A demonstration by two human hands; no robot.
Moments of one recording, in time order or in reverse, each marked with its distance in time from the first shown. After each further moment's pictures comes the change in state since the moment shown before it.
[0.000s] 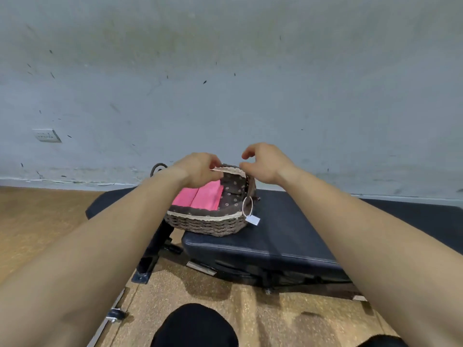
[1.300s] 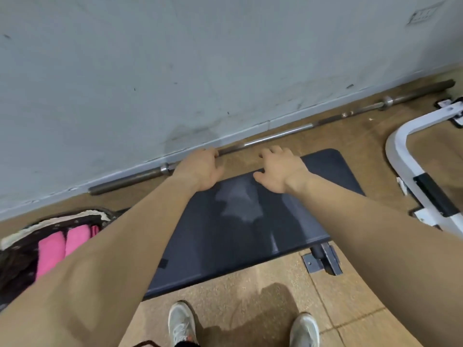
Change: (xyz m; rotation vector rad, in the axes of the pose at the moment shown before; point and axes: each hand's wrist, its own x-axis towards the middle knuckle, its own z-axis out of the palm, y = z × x) left_hand 0.204 0.308 0.100 0.056 -0.419 0.212; right_hand -0.041 0.312 -0.134 -0.174 -0.326 0.594
